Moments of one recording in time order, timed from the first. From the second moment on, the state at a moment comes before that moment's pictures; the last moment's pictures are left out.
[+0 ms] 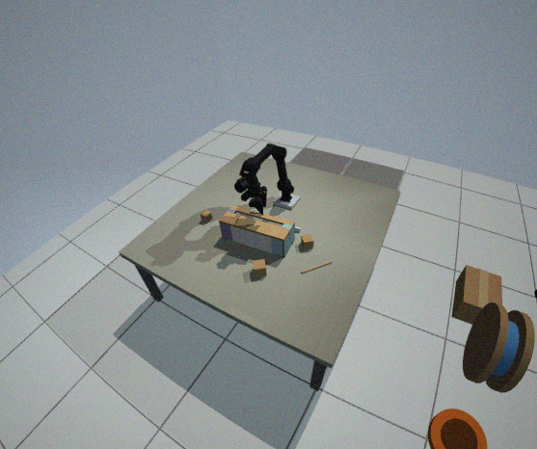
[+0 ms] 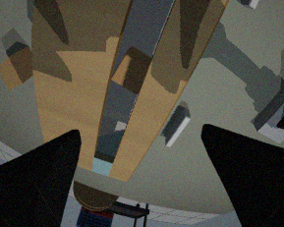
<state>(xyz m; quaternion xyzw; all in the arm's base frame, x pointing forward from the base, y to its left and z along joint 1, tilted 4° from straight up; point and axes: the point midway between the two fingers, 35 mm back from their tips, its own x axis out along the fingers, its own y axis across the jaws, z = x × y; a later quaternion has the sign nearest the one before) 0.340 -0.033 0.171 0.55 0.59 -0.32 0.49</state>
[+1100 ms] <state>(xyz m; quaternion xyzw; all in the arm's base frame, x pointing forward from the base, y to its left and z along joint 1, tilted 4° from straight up) 0.313 -0.063 0.131 0.60 0.56 -0.44 0.37</state>
